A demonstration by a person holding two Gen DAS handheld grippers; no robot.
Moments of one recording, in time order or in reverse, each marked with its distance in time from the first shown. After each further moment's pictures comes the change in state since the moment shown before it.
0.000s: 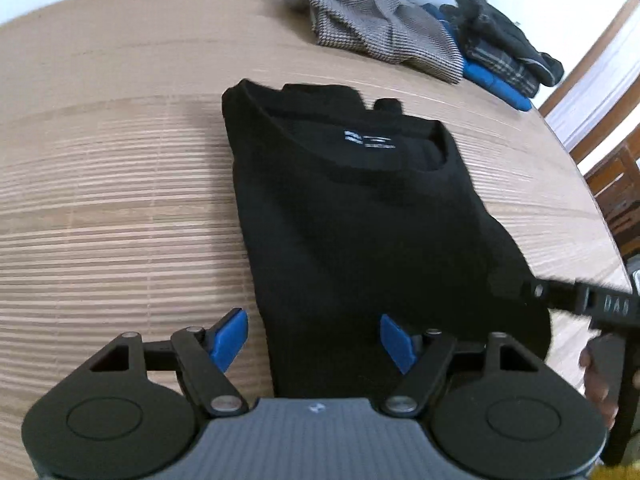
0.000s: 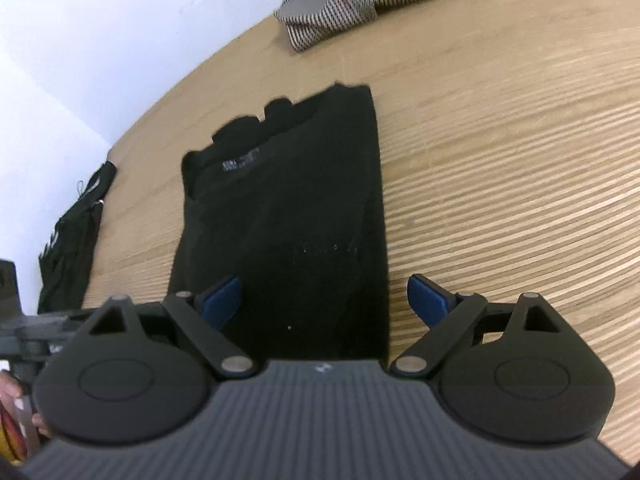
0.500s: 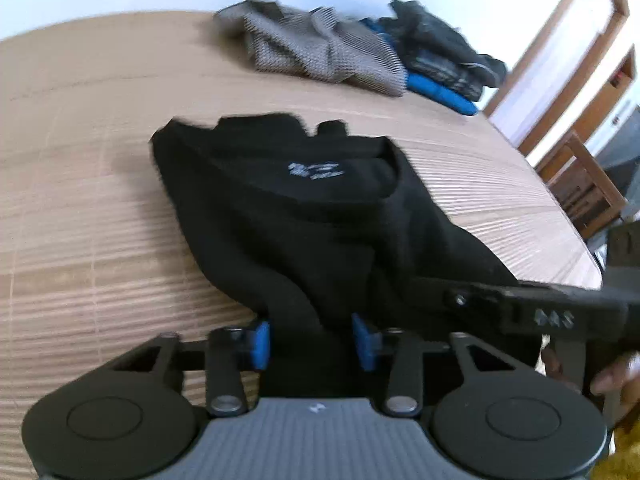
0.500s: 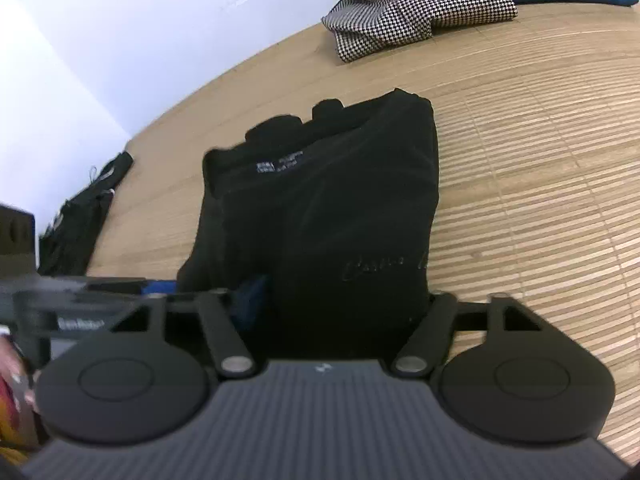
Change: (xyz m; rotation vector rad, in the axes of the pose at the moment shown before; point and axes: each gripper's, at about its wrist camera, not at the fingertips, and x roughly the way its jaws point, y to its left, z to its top) left arm 0.009 -0.013 0.005 0.147 -0.105 -0.145; right arm 0.019 0.023 -0.008 -0.104 -0.089 0.051
